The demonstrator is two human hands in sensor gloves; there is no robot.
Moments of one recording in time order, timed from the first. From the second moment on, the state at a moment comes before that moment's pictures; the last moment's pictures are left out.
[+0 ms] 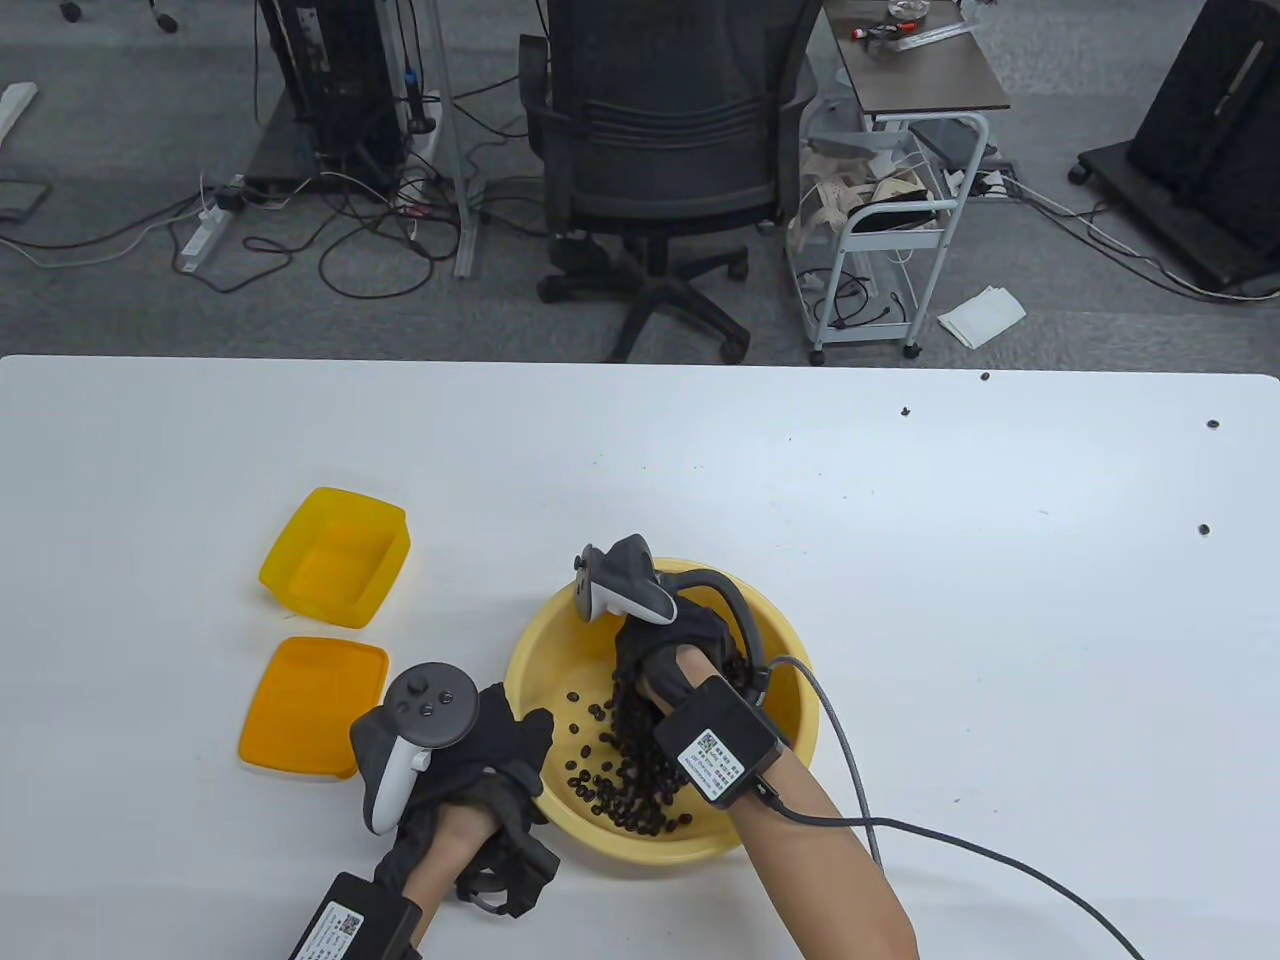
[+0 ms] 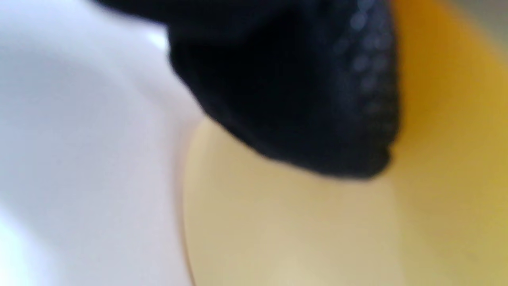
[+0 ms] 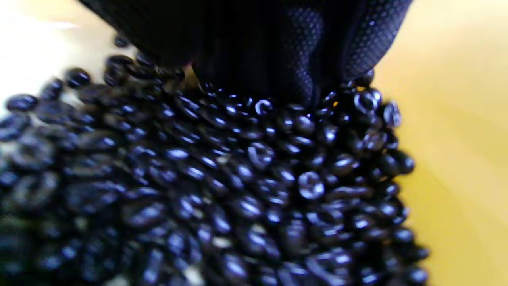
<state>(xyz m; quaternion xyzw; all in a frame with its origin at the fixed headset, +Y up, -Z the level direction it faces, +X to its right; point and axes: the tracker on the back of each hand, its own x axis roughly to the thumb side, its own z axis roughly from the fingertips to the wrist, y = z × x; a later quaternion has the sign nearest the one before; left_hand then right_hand) -0.184 -0.733 -0.263 -0.15 0.06 0.42 0.89 -0.007 -0.728 -0.389 0.00 -0.29 -0.95 0.14</state>
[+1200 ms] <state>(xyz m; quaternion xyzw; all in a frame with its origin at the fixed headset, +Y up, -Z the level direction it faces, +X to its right) -0.186 -0.736 -0.263 -0.15 0.06 0.45 0.88 -0.038 -0.734 -0.305 -0.15 -0.47 -0.86 -0.10</state>
